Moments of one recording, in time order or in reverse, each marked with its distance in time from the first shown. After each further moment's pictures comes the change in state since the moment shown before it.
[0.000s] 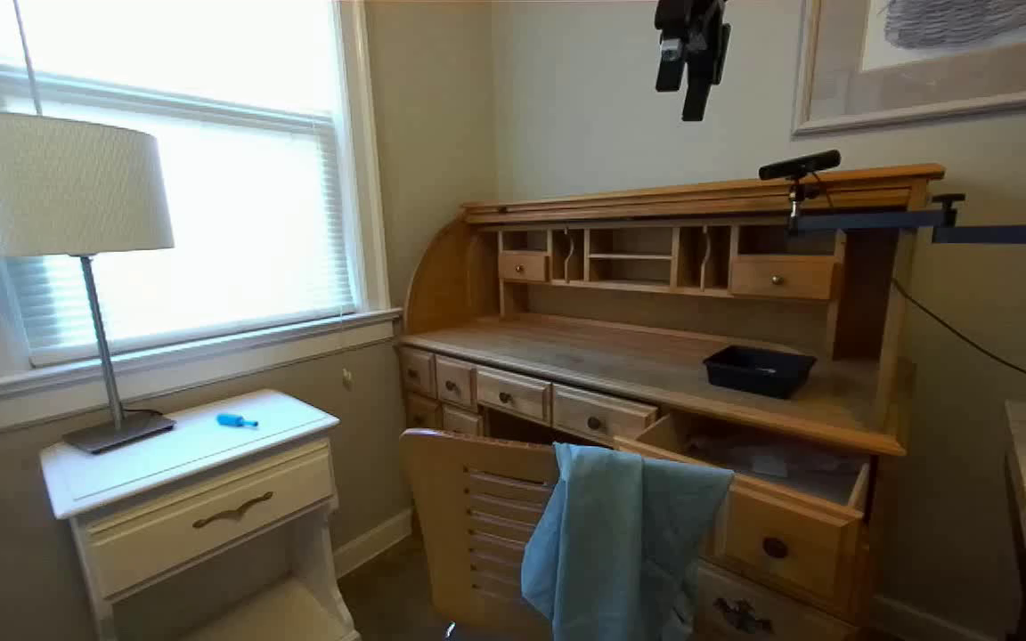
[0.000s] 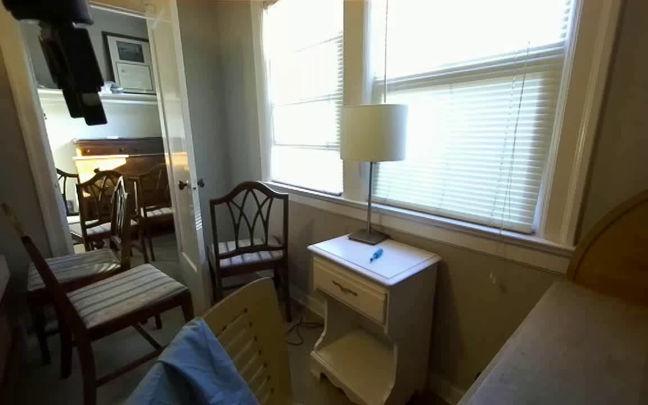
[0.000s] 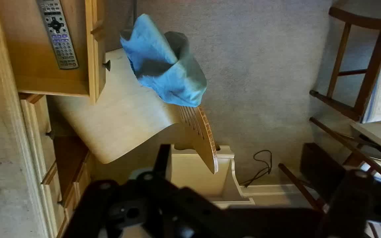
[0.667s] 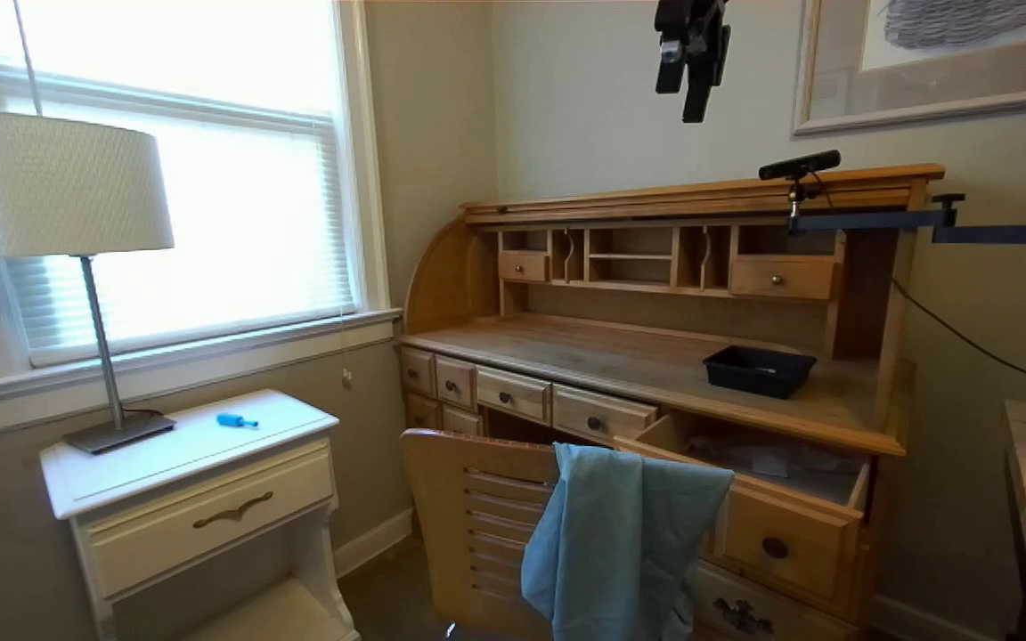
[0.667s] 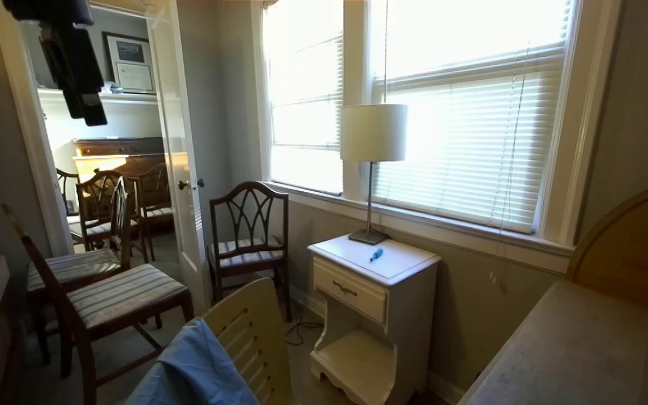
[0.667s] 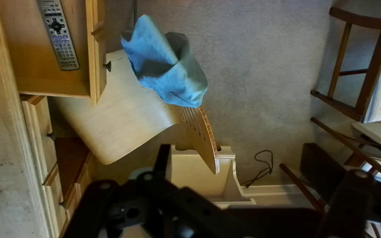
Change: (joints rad) arm -0.004 0.002 0.001 -0.001 -0.001 0.000 0.003
